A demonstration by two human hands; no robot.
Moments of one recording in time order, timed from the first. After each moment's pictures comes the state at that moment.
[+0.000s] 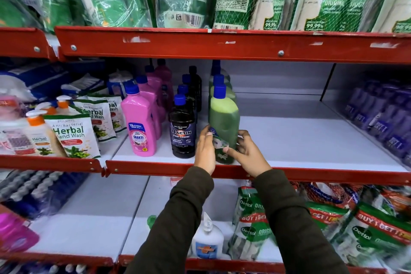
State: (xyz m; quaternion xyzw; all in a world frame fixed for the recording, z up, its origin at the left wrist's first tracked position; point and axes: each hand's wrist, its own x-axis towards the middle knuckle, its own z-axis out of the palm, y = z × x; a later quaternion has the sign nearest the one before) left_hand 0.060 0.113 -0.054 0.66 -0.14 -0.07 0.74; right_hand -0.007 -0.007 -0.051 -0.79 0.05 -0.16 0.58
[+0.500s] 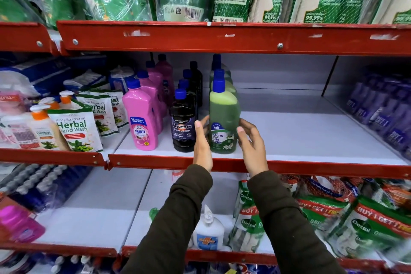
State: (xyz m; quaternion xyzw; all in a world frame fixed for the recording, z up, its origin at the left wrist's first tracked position) left_hand 0.036 0.126 -0.035 0.58 -0.15 -0.08 0.80; right_hand -0.017 0.012 -0.050 -0.68 0.09 -0.32 0.65
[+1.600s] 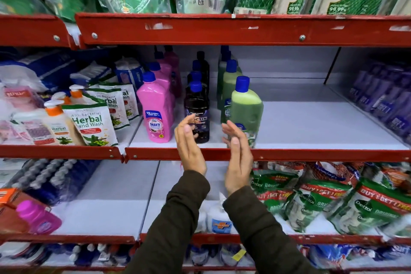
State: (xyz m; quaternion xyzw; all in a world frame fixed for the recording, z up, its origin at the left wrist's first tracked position) left_hand 0.035 0.193 -0.055 0.59 -0.13 0.16 0.78; right_hand -0.035 0.130 -0.061 -0.63 0.01 -0.47 0.62
